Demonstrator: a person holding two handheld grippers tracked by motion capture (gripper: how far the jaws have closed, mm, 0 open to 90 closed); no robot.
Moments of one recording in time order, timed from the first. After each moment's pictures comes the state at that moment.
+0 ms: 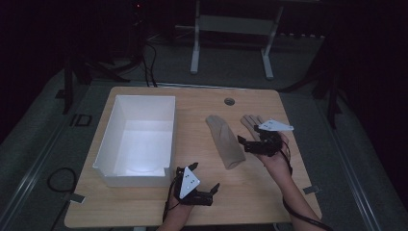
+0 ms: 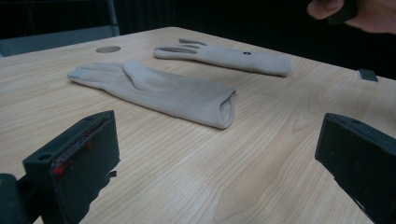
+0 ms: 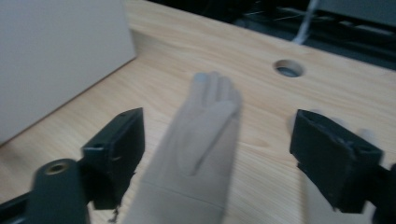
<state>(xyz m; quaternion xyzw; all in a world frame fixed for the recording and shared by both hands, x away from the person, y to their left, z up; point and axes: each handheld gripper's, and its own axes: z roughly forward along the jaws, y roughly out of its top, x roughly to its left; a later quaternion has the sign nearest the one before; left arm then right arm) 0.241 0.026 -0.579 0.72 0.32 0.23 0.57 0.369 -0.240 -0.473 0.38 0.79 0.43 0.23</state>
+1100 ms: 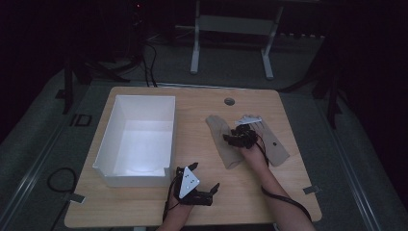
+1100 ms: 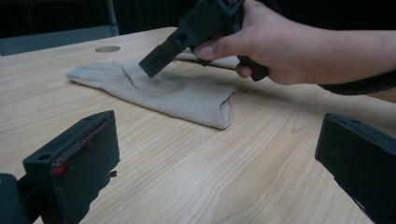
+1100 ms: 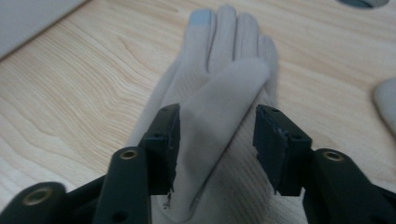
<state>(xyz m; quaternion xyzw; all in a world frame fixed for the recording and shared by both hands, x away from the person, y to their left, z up) 0.241 0.026 -0.579 0.72 0.32 0.23 0.57 0.441 -0.201 -0.550 0.41 0.82 0.36 0.16</state>
